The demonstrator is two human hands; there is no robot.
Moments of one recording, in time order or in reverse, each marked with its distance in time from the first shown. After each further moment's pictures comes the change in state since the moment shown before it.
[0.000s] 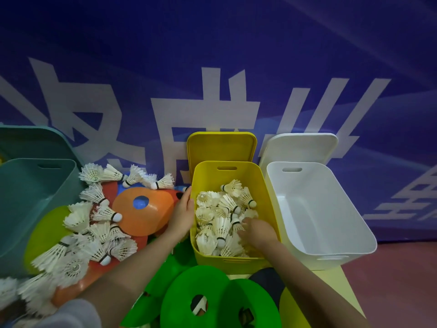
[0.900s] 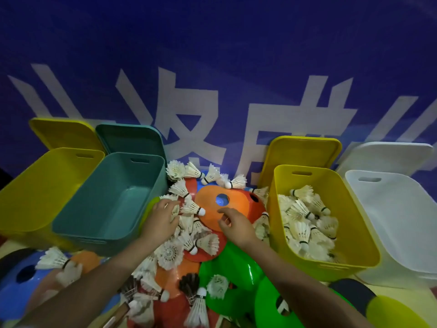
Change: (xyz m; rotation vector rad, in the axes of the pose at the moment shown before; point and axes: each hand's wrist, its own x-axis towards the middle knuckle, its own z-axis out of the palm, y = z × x) left_hand -0.038 -0.103 -0.285 0.762 0.095 0.199; right_hand -0.002 -0.279 0.049 0.506 0.159 -0.394
